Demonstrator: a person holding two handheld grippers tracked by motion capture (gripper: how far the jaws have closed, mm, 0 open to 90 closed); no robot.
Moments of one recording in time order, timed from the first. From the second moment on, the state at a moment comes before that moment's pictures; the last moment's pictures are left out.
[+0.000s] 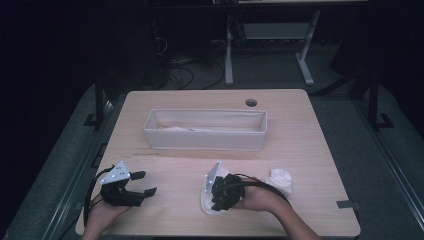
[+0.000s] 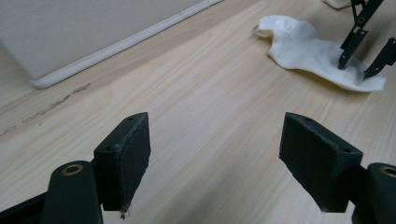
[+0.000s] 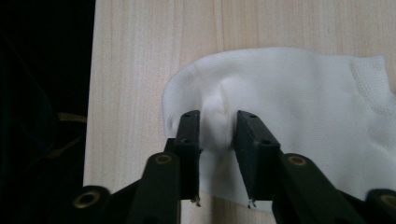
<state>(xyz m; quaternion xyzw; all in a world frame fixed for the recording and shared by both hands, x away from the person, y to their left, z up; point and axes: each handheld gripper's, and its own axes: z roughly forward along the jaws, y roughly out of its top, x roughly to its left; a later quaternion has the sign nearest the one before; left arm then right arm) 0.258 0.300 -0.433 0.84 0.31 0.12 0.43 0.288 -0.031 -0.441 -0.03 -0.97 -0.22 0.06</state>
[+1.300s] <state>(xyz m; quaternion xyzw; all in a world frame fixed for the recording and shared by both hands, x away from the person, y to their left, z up) 0.248 0.132 -0.426 0.93 0.05 0.01 0.35 0.365 -0.045 -0.429 -0.14 -0.97 -0.20 0.03</state>
